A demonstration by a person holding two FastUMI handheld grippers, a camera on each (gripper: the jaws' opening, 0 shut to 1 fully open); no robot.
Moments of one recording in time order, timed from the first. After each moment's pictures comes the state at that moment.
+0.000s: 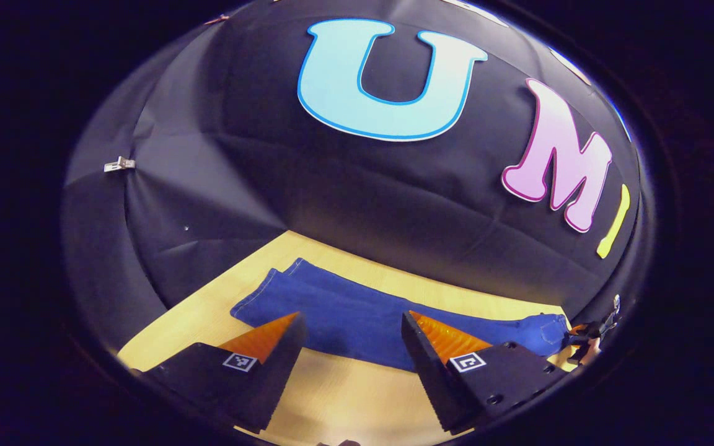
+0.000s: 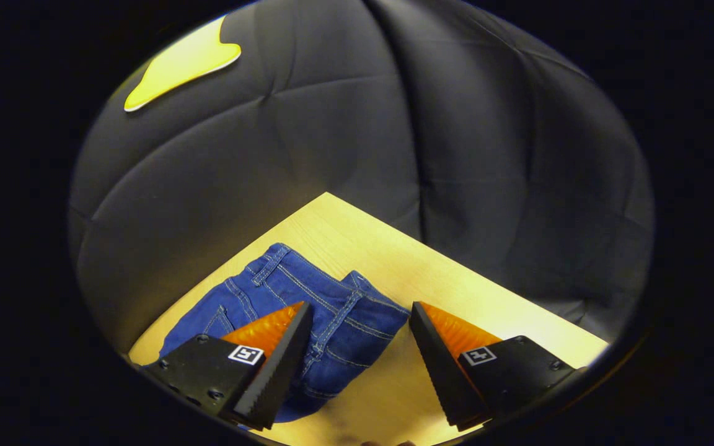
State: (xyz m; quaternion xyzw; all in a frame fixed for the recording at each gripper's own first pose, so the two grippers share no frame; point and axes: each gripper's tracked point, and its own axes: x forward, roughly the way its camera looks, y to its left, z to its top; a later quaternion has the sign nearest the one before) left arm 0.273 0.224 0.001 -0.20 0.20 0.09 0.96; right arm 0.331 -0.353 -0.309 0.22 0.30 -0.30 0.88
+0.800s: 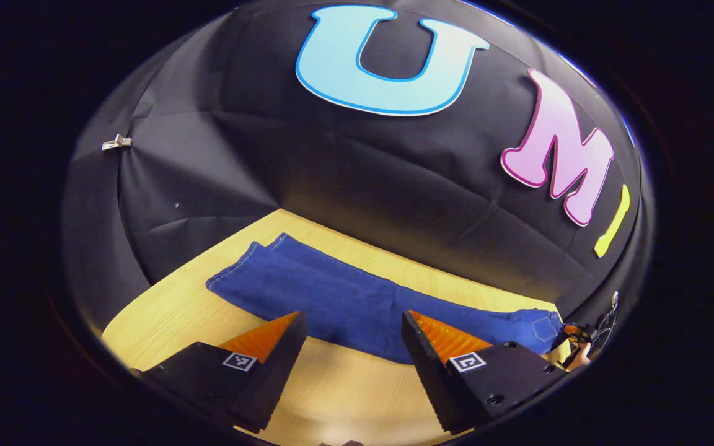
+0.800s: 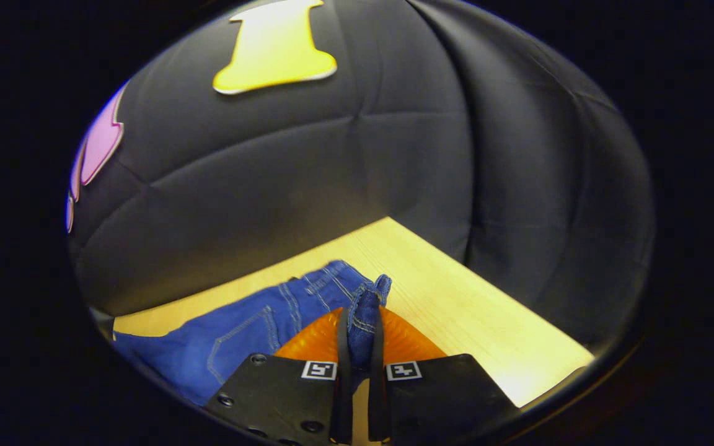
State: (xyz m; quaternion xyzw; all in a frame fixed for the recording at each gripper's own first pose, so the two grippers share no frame) left arm 0.283 0.212 -0.033 -0.21 0.22 0.07 0.95; right arm 0.355 -0.319 -0.245 0.15 0.22 -0.18 0.95
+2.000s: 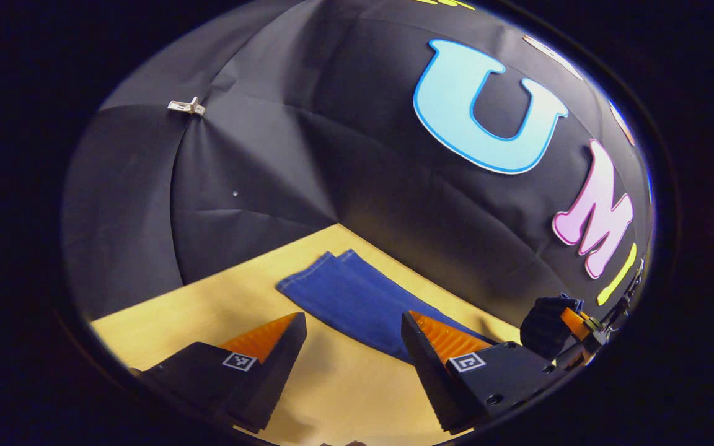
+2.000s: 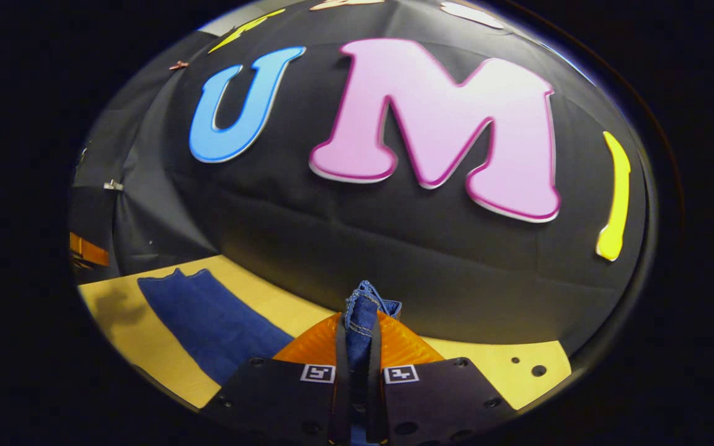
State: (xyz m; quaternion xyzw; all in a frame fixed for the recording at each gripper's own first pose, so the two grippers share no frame) left arm 0.239 0.355 -0.067 -0.28 0.16 0.16 0.93; right arm 0.324 -0.232 -0.164 -0.07 0.13 0.16 0.98
